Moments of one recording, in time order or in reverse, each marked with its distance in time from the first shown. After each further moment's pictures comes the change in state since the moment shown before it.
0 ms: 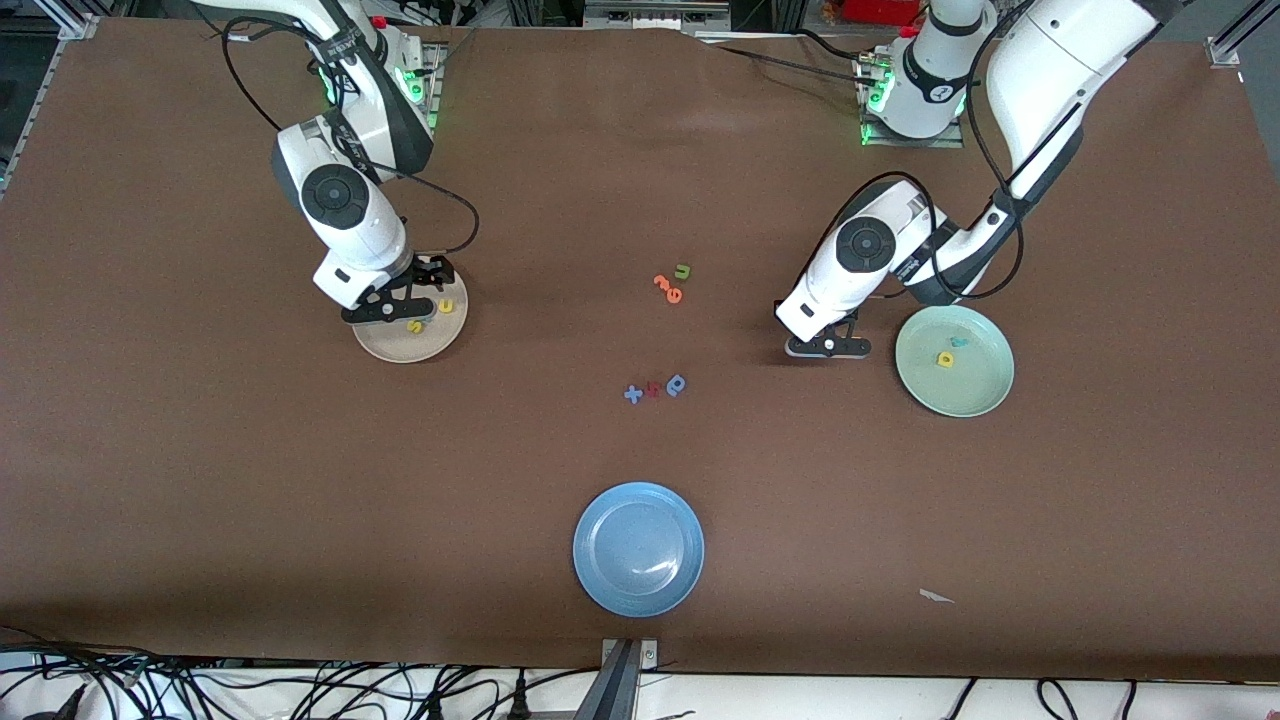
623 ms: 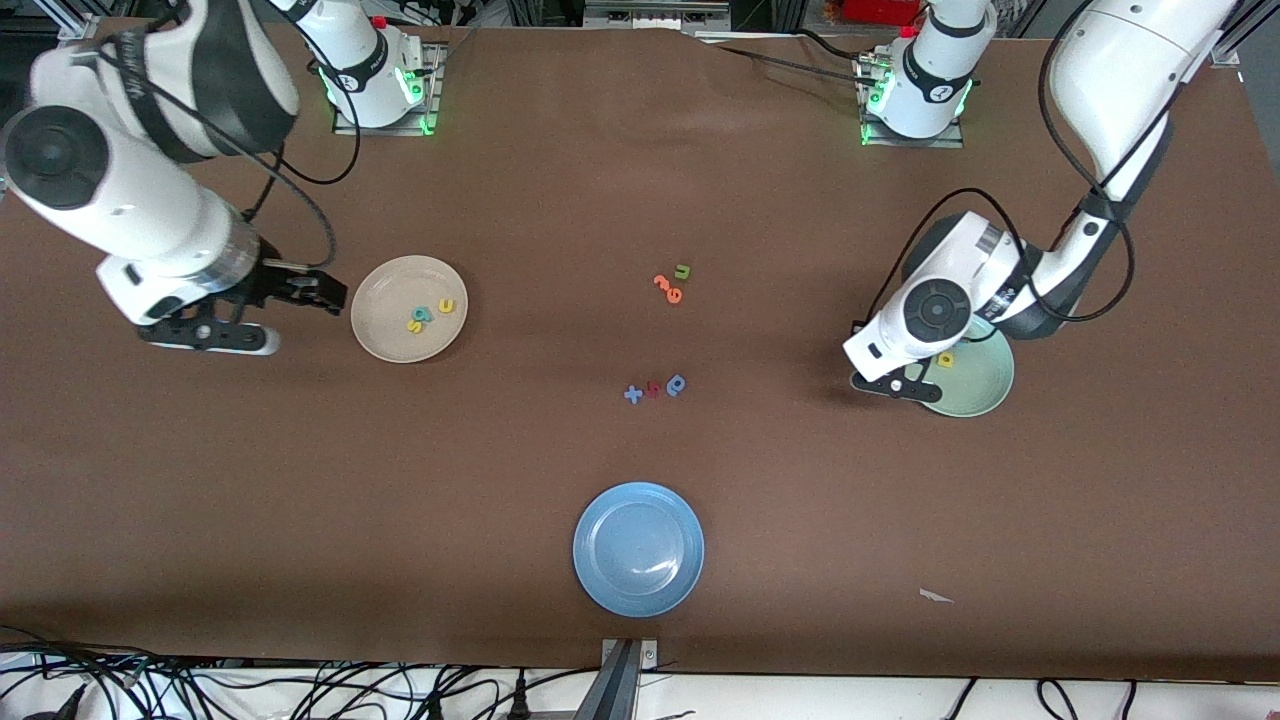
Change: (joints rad) left arm 0.149 -0.005 0.011 0.230 0.000 -0.440 0.463; right arm 0.049 -0.022 -0.229 0.592 0.141 -0.512 -0.109
